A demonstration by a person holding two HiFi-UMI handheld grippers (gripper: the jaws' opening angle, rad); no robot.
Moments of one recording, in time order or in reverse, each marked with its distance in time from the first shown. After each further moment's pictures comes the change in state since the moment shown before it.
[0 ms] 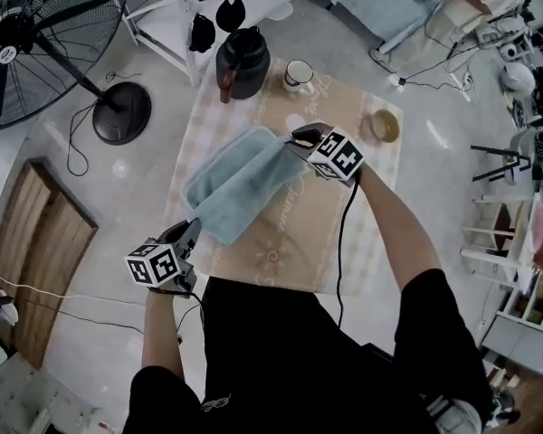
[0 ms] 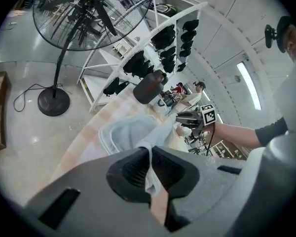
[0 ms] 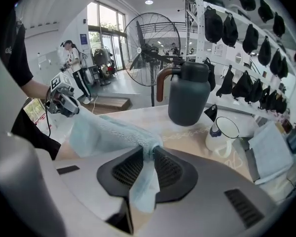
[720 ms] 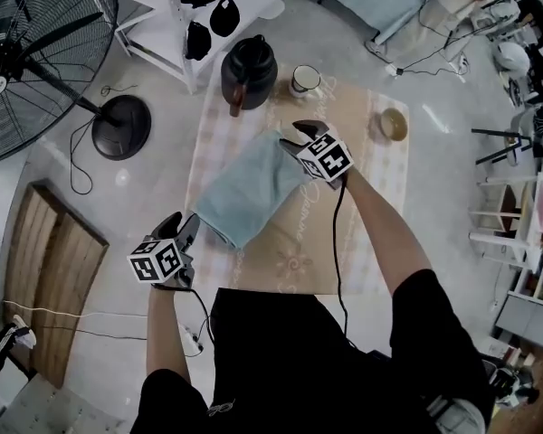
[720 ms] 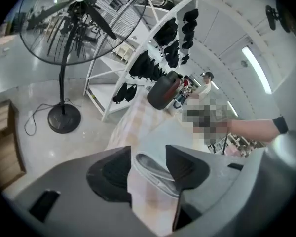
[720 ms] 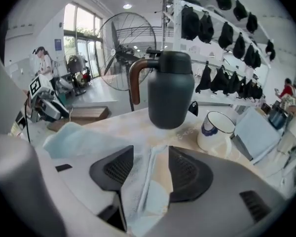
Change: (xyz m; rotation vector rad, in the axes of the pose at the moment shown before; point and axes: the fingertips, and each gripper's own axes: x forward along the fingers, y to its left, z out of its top) left arm 0.006 0.073 0.063 0.121 0.037 0.139; right arm 0.053 -0.040 0.020 0.191 -0.057 -0.209
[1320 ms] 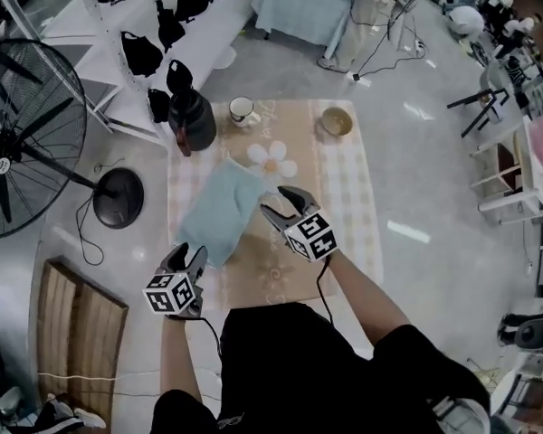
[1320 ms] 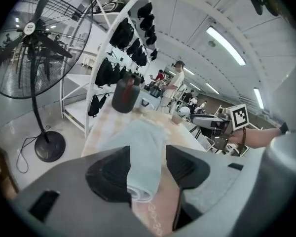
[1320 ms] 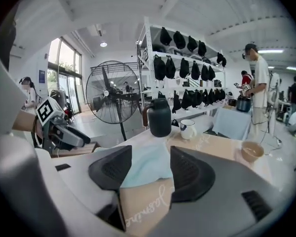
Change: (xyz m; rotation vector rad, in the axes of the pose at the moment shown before) left arm 0.000 -0.116 -0.017 0.319 -0.006 -0.092; right arm -0.167 0.089 -0.049 0.281 -0.368 -0.196
